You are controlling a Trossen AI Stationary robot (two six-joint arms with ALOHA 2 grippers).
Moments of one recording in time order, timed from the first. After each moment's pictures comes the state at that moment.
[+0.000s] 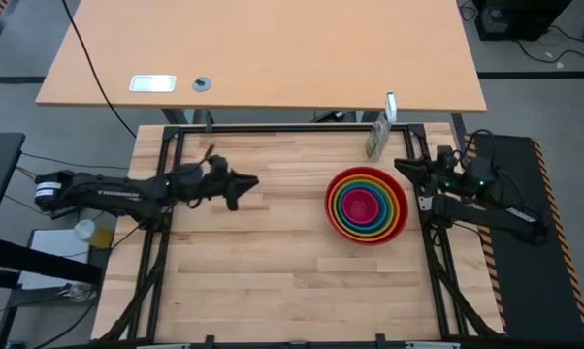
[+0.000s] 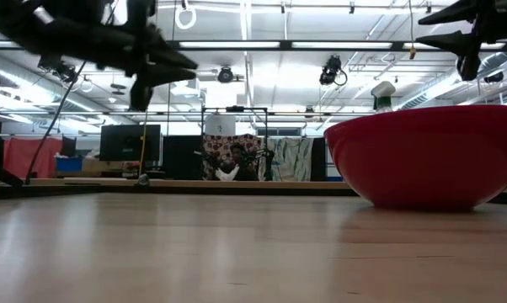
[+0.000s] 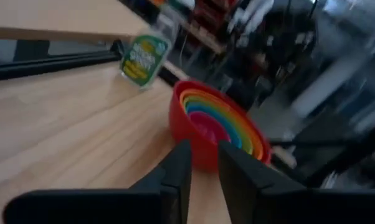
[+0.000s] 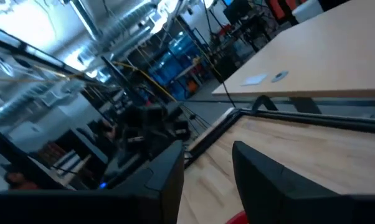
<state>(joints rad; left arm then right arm) 0.14 0.94 0.40 0.43 -0.12 -0.60 -0.30 0.05 0.42 -0.31 0.06 0.68</state>
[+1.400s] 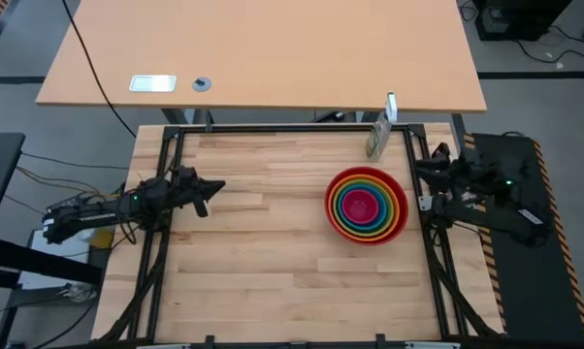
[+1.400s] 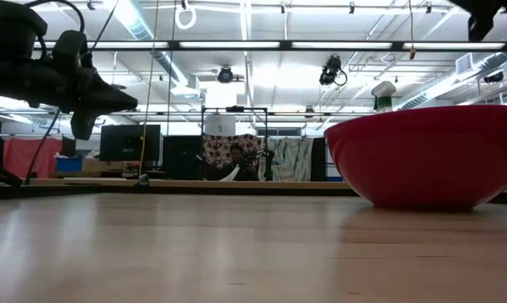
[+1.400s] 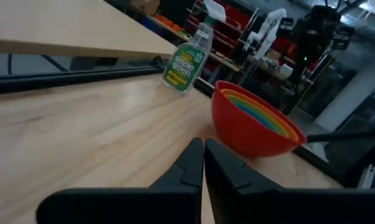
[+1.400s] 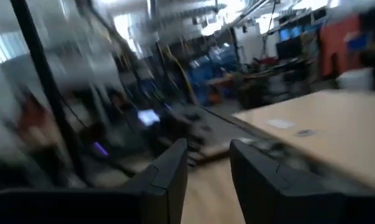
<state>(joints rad) 0.20 0.10 0.01 0.04 -0.17 -0.50 -0.30 0.01 0.55 -0.35 -0.11 0.33</state>
